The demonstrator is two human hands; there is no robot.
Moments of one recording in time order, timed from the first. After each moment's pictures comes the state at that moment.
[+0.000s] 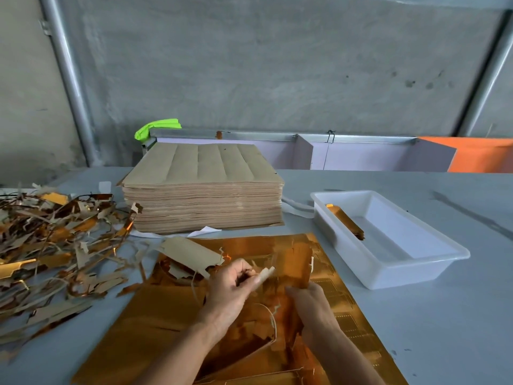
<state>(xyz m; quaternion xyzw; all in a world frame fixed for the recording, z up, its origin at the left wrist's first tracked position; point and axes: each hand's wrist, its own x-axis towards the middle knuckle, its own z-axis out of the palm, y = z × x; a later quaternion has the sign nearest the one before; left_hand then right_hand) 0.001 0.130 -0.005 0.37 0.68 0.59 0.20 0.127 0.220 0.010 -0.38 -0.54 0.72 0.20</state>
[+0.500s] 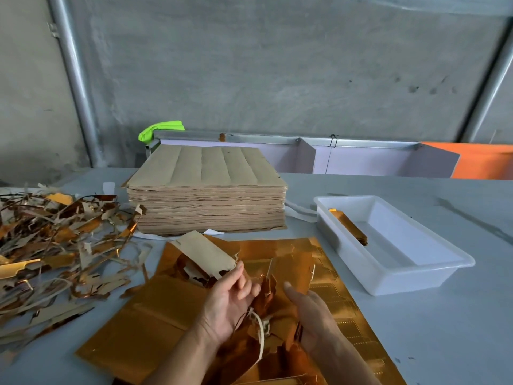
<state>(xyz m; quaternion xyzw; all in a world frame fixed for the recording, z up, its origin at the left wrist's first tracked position) -0.010 0.133 -0.019 0.16 0.35 0.79 0.48 0.122 0.219 0.003 -0.37 -0.51 0.76 0.19</state>
